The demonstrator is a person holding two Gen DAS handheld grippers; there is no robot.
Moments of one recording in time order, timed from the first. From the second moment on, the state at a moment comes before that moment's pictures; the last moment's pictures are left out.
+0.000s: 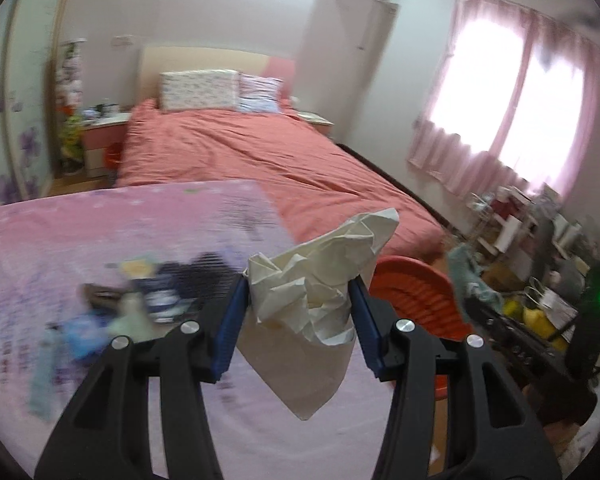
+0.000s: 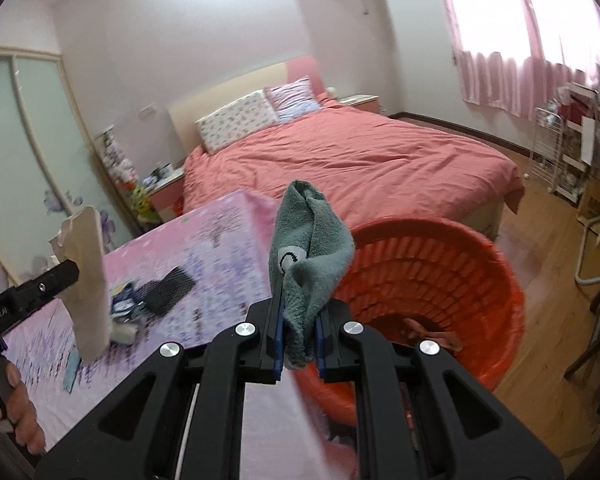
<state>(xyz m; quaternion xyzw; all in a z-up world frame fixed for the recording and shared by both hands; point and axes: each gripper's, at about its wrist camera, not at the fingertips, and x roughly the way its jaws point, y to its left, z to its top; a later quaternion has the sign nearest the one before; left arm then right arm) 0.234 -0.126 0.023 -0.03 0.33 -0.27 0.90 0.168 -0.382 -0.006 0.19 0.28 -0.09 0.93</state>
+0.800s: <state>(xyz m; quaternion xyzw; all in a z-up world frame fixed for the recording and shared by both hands) 0.267 -0.263 -0.061 0.02 0.41 -0.32 0.85 0.175 -0.456 -0.059 0.25 0.31 -0.14 0.91</state>
